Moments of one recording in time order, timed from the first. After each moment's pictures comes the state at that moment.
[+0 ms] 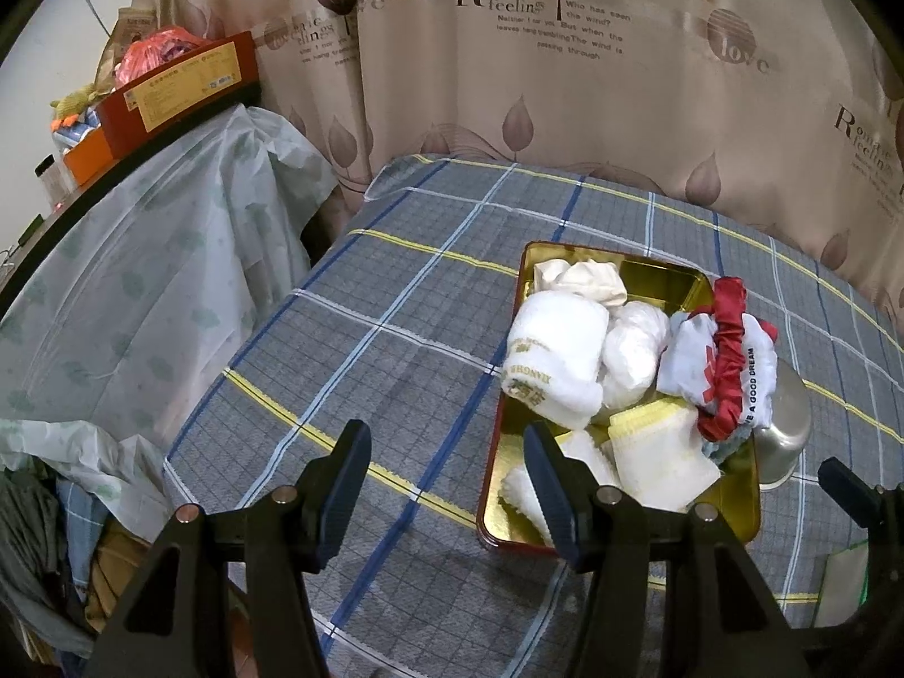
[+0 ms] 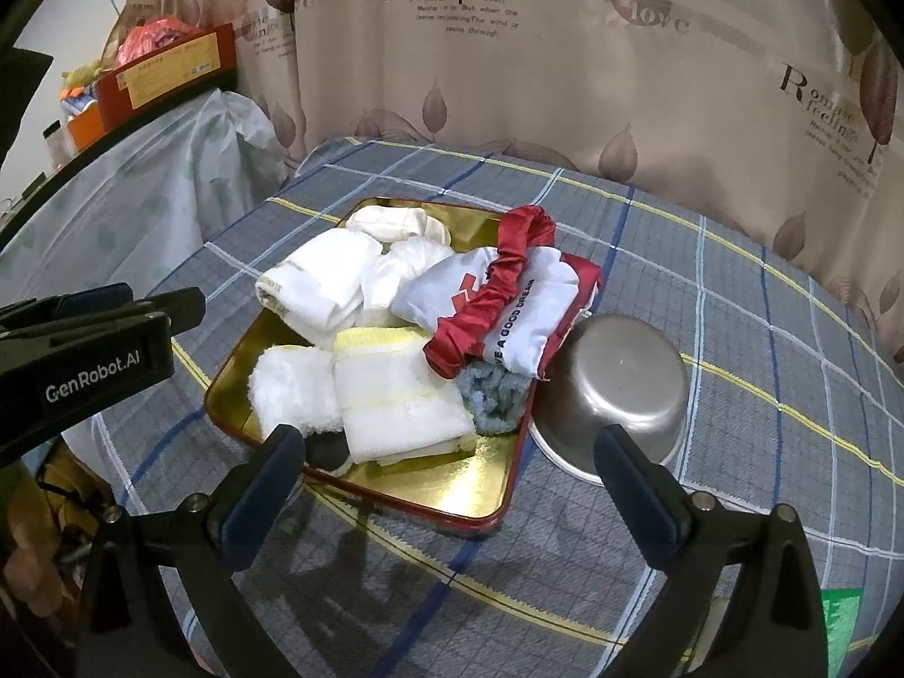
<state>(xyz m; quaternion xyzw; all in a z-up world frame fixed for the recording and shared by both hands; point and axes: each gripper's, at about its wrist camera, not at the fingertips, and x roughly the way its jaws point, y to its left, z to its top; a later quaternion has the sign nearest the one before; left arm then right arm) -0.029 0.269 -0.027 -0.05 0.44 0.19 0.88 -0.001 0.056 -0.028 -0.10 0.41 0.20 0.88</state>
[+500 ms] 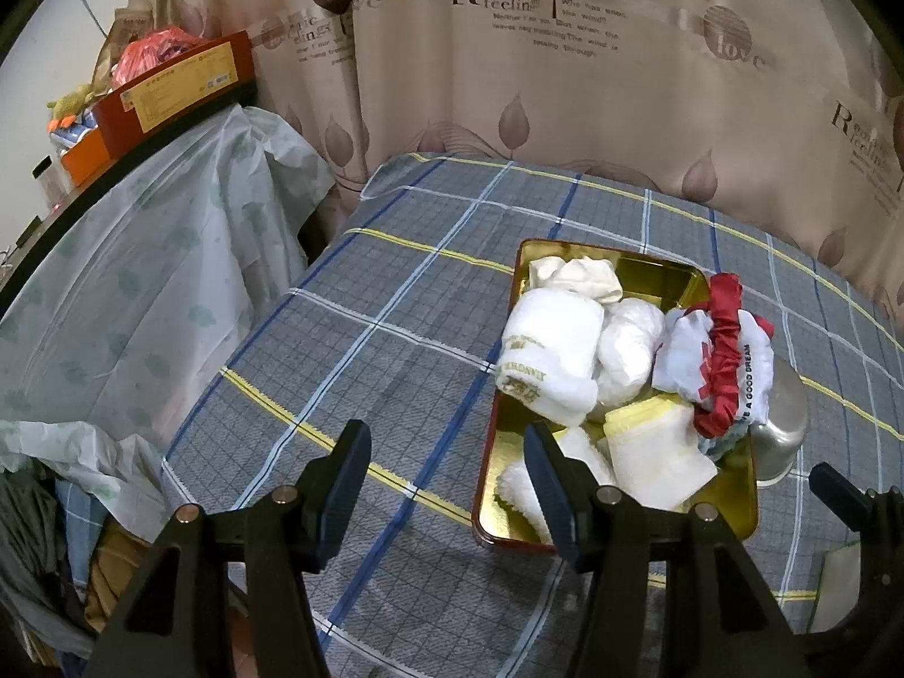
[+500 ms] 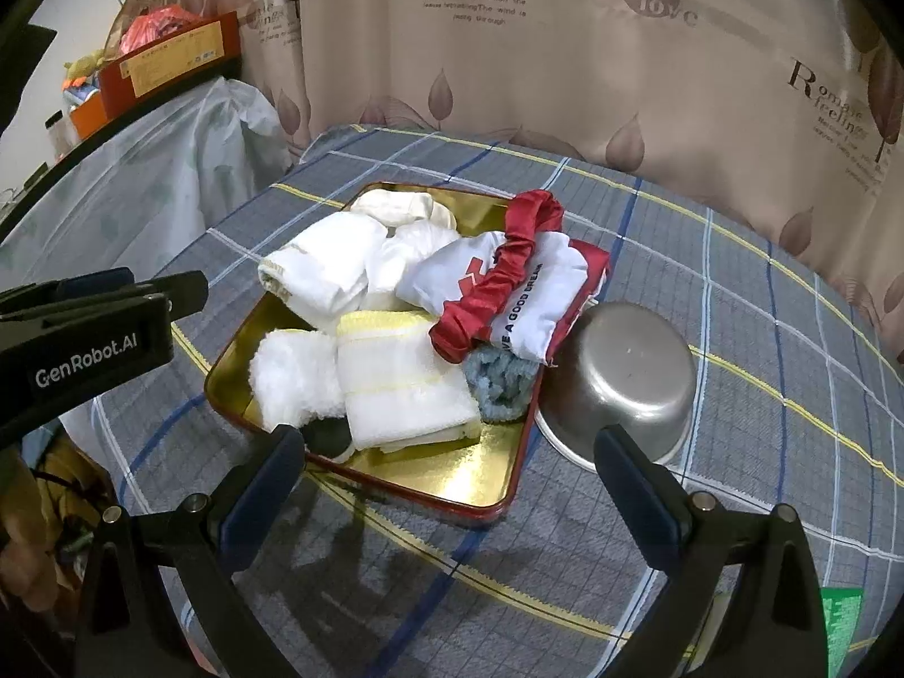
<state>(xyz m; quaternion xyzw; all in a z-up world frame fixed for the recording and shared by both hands) -0.028 0.267 -0.027 -0.06 0.44 0.18 0.88 -0.002 0.058 -0.032 -0.11 0.42 0.21 0.87</state>
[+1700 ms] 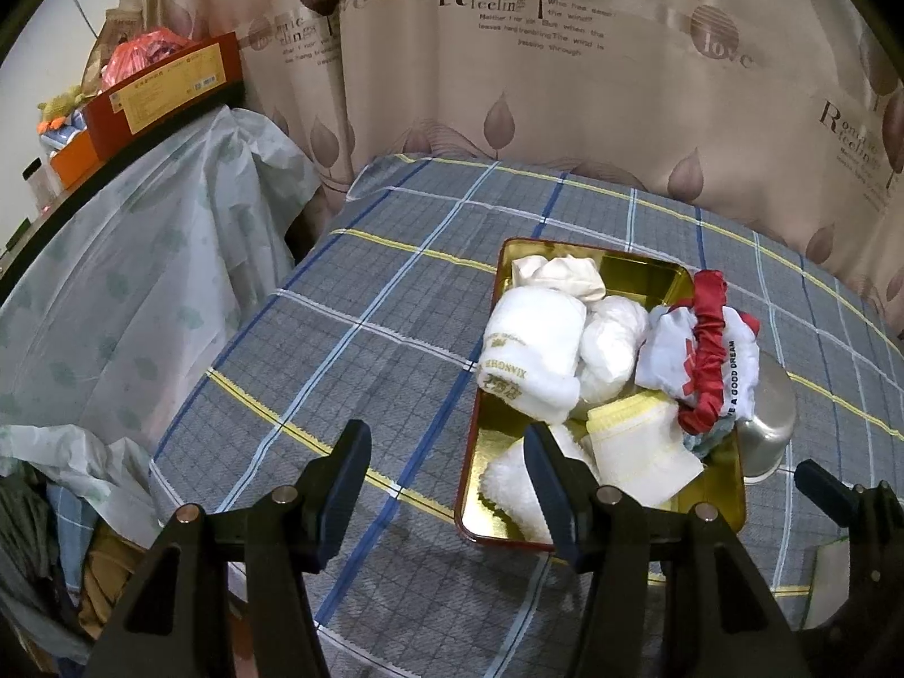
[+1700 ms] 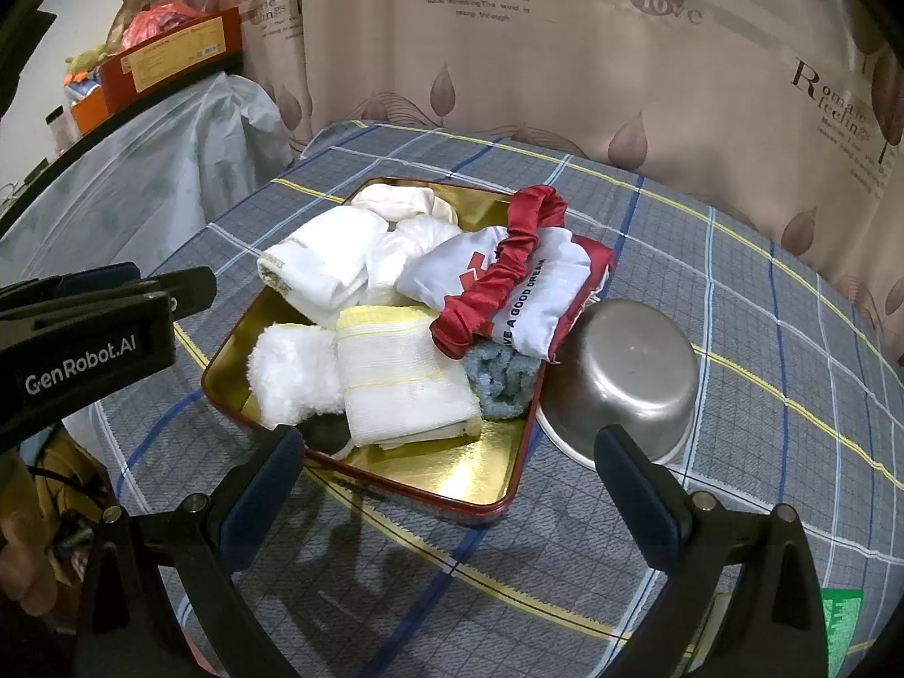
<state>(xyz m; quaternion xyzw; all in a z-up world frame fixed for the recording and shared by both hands) -0.029 0.260 -0.029 -0.06 0.44 0.17 0.88 -0.004 0.060 -0.036 -0.11 0.43 0.21 0.87</state>
